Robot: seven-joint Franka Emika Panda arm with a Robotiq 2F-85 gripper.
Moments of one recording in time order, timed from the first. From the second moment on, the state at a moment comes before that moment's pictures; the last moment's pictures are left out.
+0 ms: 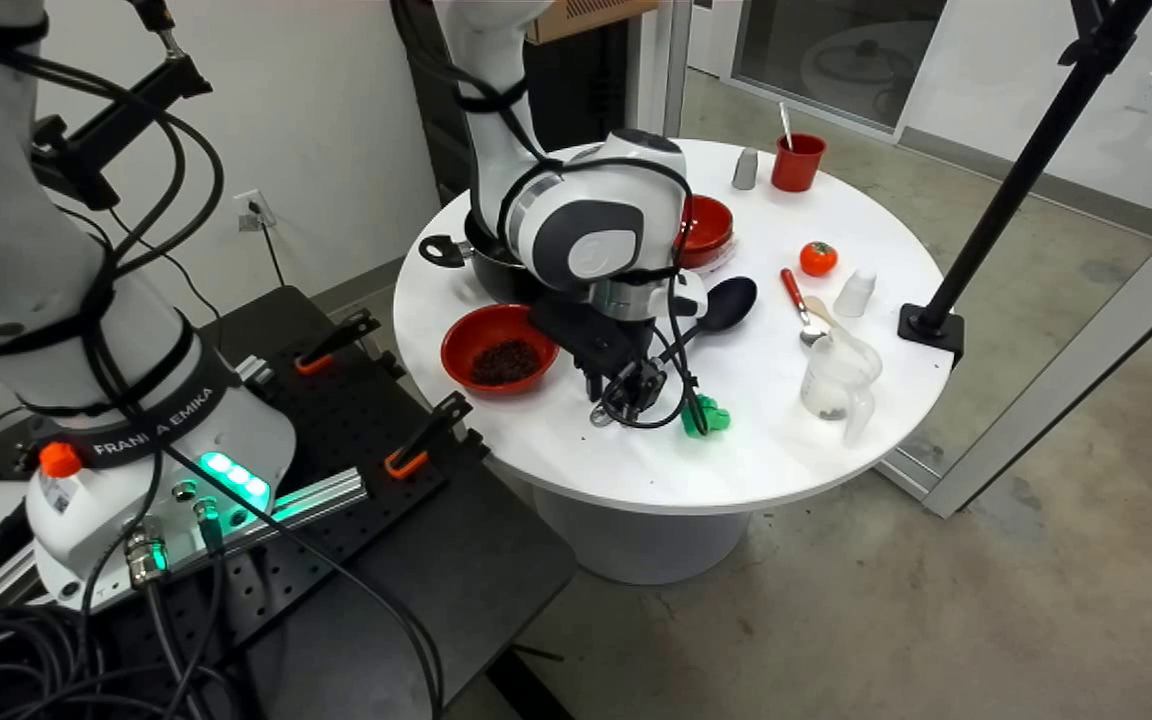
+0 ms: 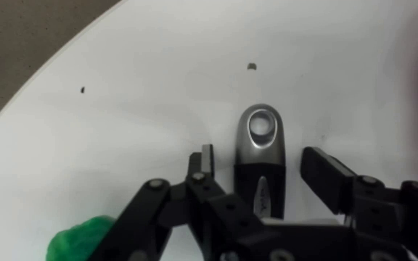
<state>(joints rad) -0.25 0.66 -0.15 -2.38 -0.13 2.89 -0.21</state>
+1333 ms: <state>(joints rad) -0.36 0.49 -0.05 -2.43 -0.03 2.79 -0.24</state>
